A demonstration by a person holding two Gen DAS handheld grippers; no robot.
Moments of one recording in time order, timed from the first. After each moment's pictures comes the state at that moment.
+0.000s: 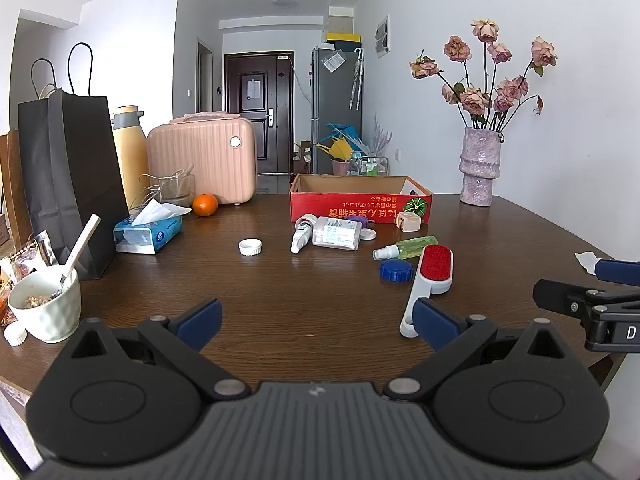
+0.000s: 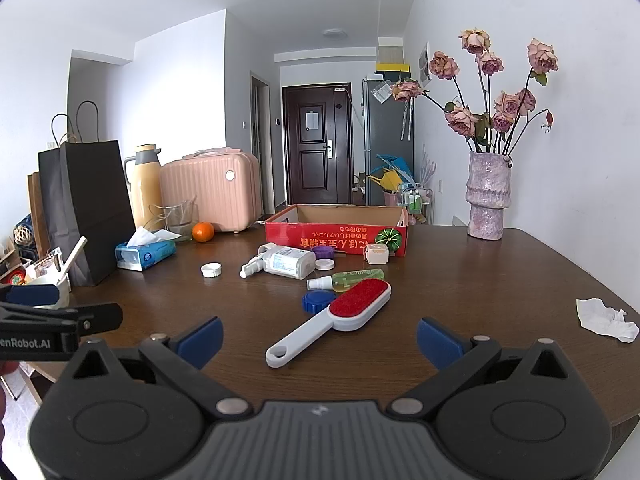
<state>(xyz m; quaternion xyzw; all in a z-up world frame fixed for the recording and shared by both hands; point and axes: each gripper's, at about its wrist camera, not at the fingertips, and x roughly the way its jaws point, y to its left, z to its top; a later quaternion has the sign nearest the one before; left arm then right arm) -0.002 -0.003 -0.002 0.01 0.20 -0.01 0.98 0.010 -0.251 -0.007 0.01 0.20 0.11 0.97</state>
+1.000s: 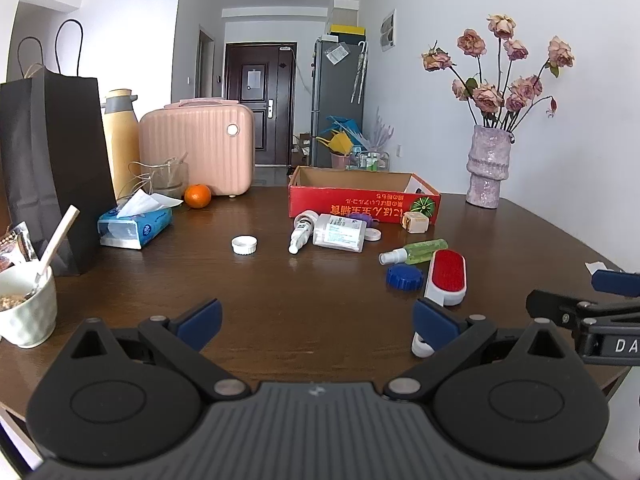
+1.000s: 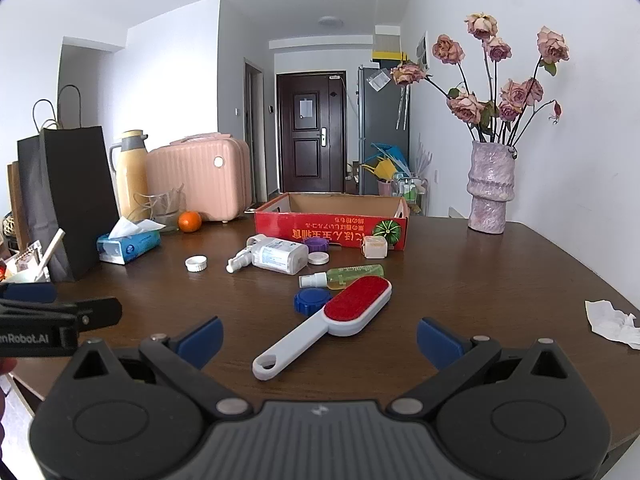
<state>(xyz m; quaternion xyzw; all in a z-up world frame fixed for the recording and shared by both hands) 0.053 0.002 -0.012 -0.01 0.21 -0.01 0.98 0.061 -0.238 -0.018 0.00 0.22 0.10 0.97</state>
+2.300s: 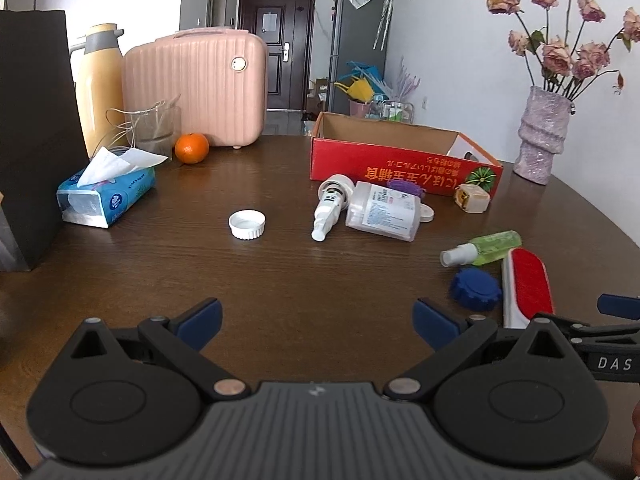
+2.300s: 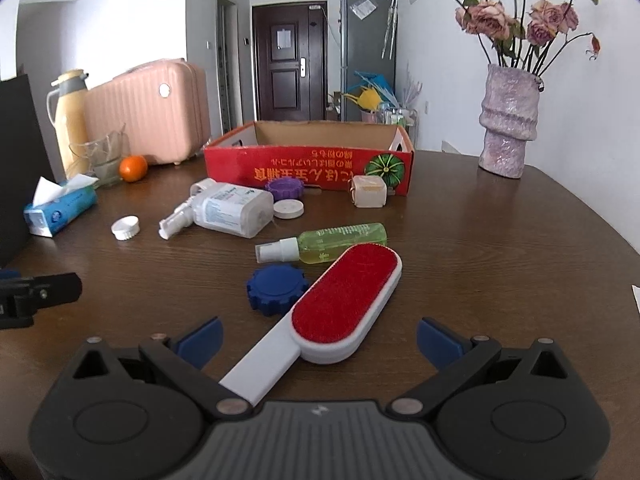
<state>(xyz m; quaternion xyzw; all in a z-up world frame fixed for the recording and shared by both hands) 0.210 0.030 -0.047 -0.03 0.29 0.01 0.95 0.227 -0.216 -0.073 -0.01 0.33 0.06 0.94</state>
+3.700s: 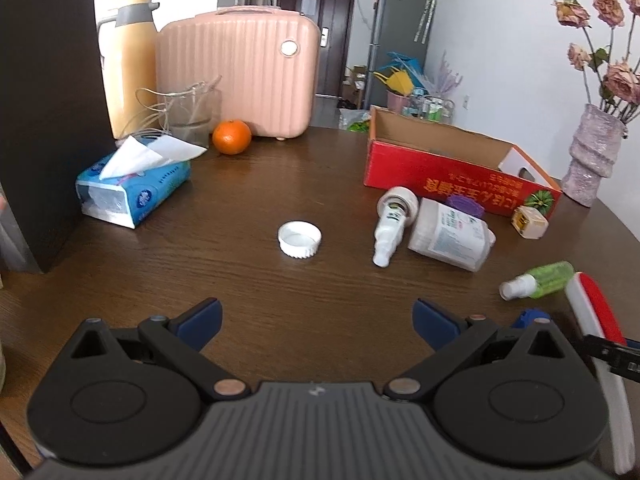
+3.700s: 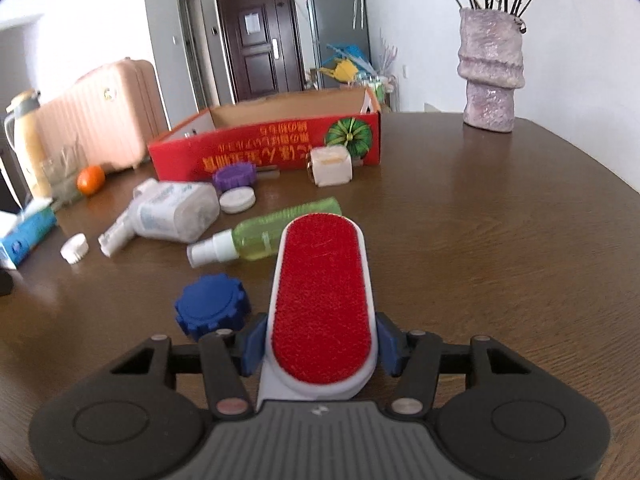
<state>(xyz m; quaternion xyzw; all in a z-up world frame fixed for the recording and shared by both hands) 0.259 0.070 -0.043 -0.06 0.32 0.06 0.94 0.278 -0.261 -0.101 0.06 0.35 0.06 0.93</state>
